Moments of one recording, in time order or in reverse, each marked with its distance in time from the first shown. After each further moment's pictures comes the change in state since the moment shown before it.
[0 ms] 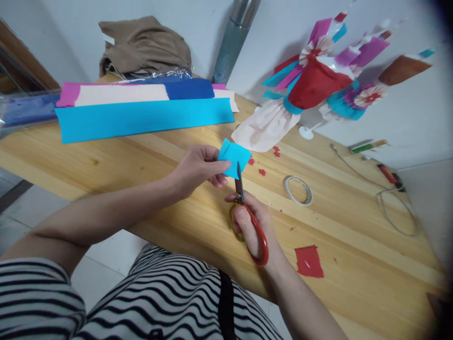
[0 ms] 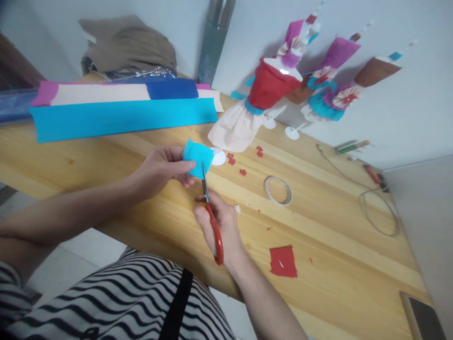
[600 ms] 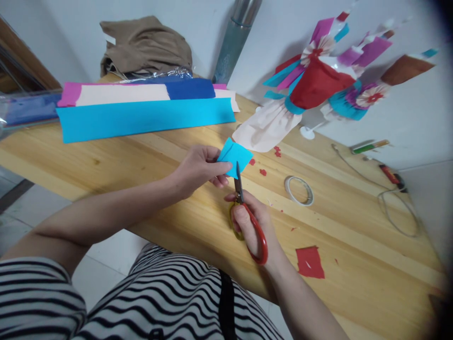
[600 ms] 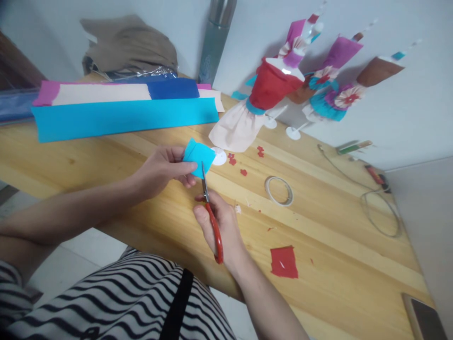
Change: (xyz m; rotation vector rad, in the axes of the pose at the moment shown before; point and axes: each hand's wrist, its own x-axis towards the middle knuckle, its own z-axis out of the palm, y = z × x) left_hand 0.000 -0.001 0.000 0.023 0.003 -0.012; right_hand 0.003 0.001 0.000 -0.027 -0.027 -0.005
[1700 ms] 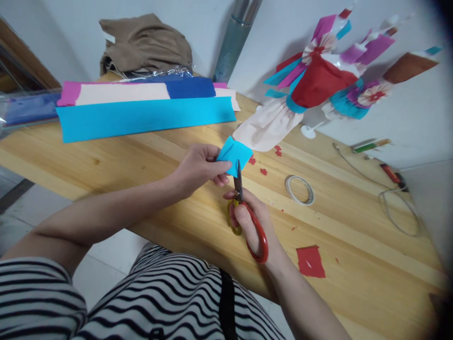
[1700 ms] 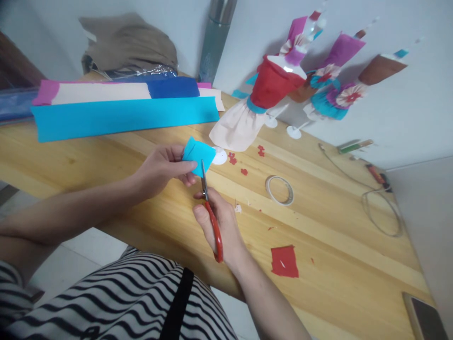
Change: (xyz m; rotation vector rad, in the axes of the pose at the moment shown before) left_hand -0.001 0.000 0.001 0.020 0.026 0.029; right_hand 0.003 -0.006 0.000 -0.011 -0.023 -0.047
